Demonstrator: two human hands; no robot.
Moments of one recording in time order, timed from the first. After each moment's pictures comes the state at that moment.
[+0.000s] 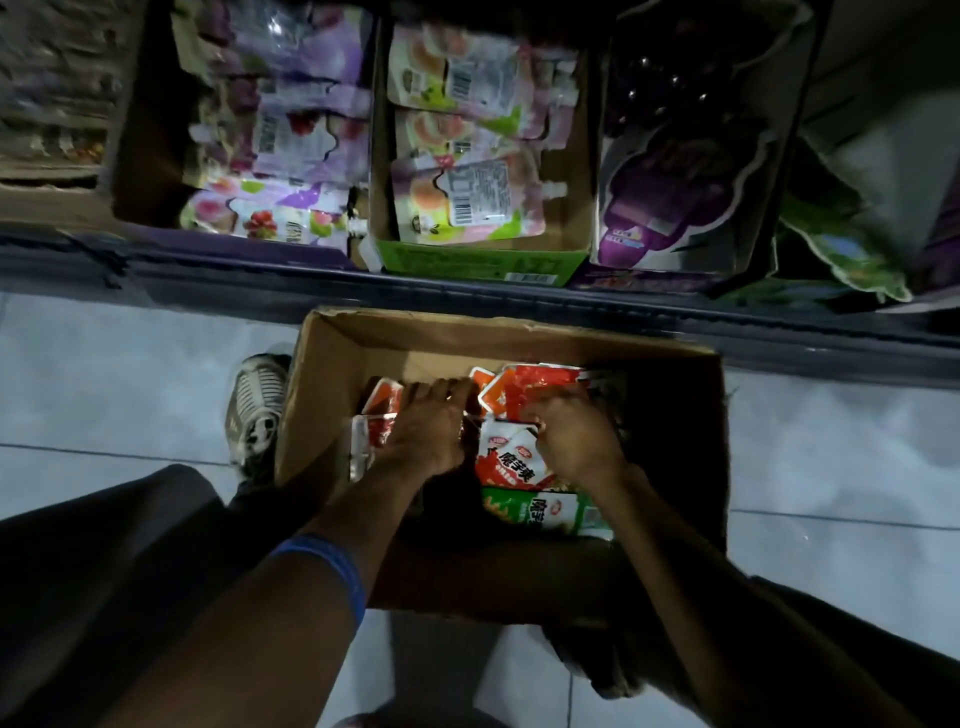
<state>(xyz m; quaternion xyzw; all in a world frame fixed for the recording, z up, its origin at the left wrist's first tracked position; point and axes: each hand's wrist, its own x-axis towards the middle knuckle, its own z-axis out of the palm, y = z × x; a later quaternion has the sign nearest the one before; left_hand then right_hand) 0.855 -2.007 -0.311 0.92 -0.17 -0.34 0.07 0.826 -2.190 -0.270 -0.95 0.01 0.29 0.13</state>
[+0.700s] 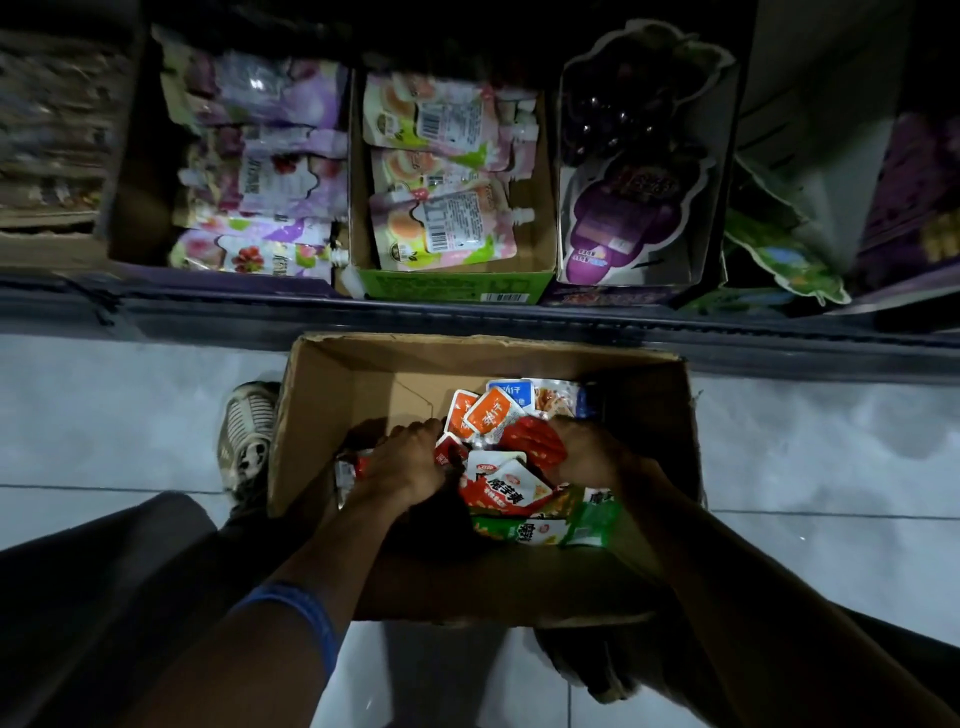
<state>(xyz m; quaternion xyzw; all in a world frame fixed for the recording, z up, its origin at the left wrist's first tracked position) 0.839 -1.997 -0.298 0.90 -0.05 -0.38 0.19 0.816 -2.237 -0.275 -0.89 0.01 0.40 0.20</state>
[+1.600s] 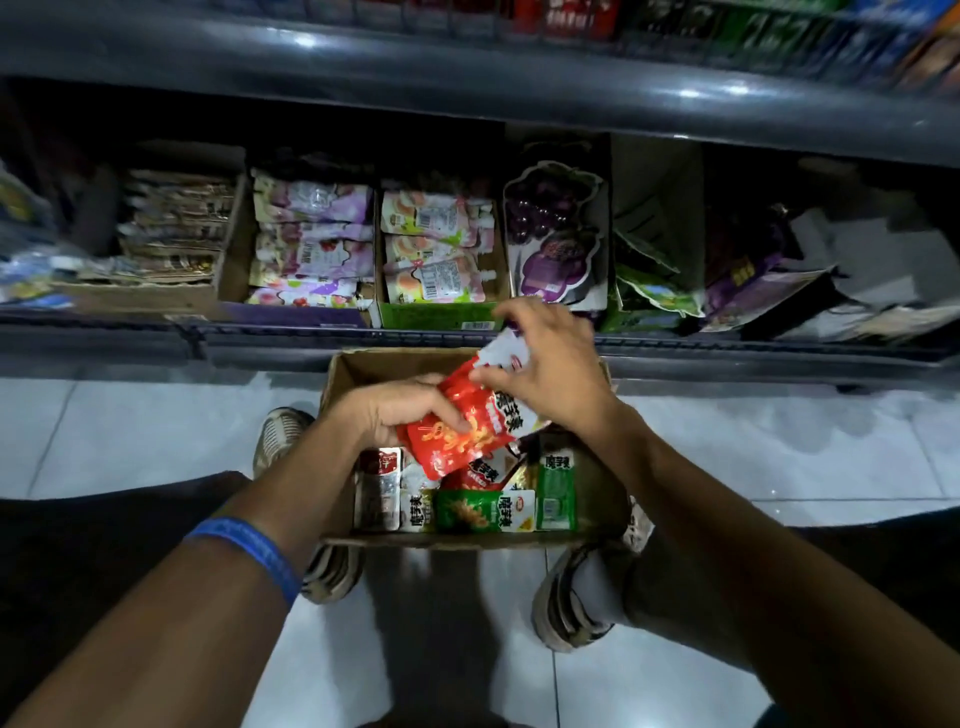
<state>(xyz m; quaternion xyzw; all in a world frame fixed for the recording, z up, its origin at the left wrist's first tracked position) 0.857 -1.989 -0.107 0.65 0.02 -0.58 0.50 0.807 -2.176 -0.057 -0.97 0.00 0.04 0.22</state>
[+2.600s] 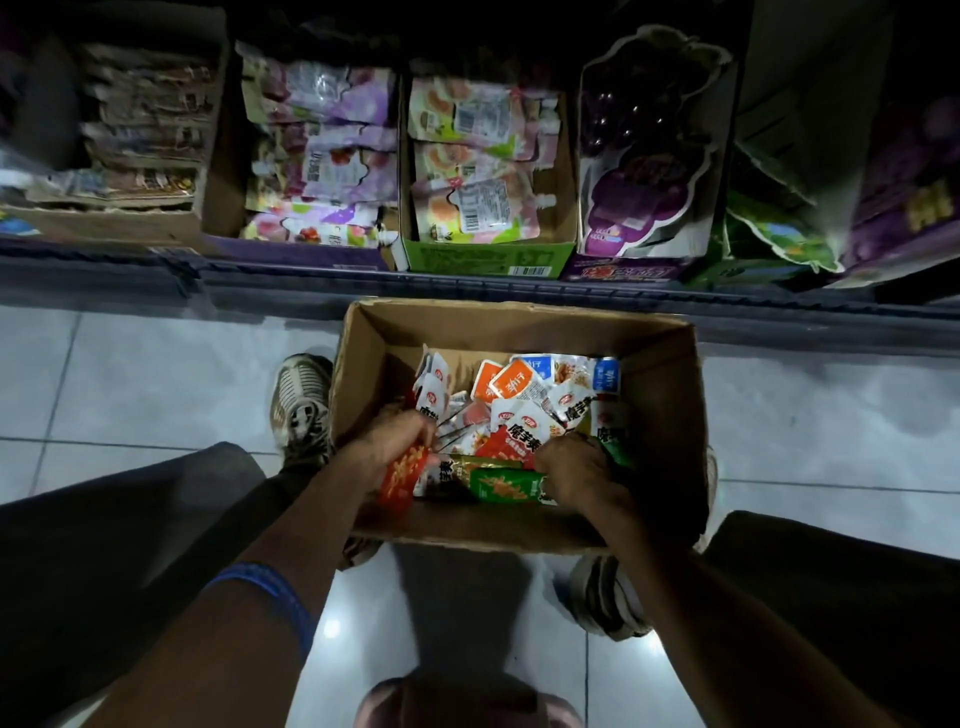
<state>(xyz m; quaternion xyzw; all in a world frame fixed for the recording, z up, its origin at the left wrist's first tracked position) 0.827 -1.951 -0.212 0.66 0.33 -0.47 0.49 0.754 -2.168 -0.271 -0.93 -0.01 0.37 0.03</state>
